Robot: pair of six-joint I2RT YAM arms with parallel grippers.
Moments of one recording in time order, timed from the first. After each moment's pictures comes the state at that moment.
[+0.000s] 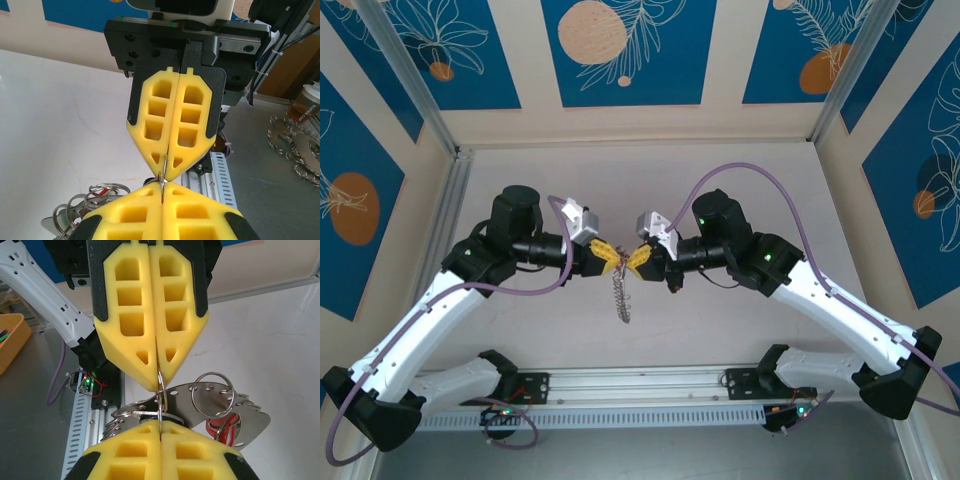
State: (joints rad) left arm -0.59 1.03 1.12 -0.59 0.94 0.21; right arm 0.84 1.10 1.17 -0.56 -0.59 -0.15
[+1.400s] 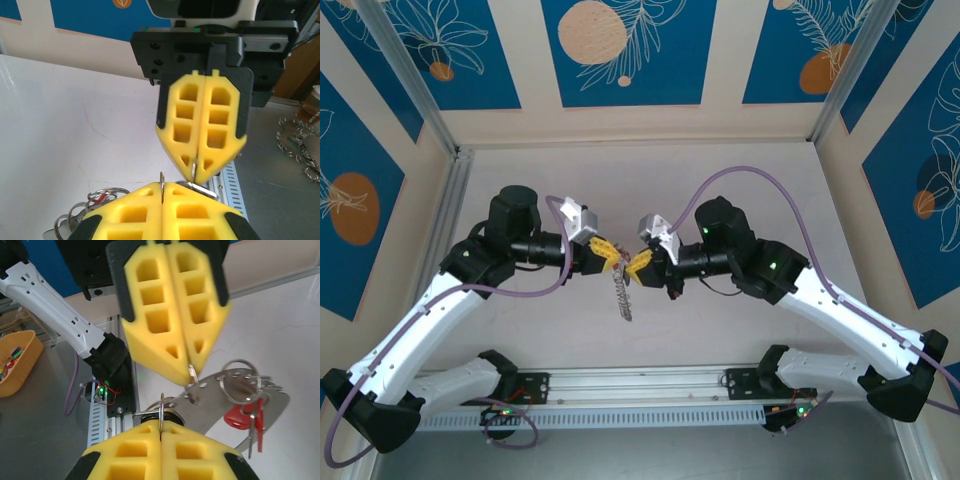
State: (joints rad) left arm -0.59 1.02 1.12 -0.56 0.91 0.21; right arm 0.90 1.06 1.15 -0.54 -0.53 -0.02
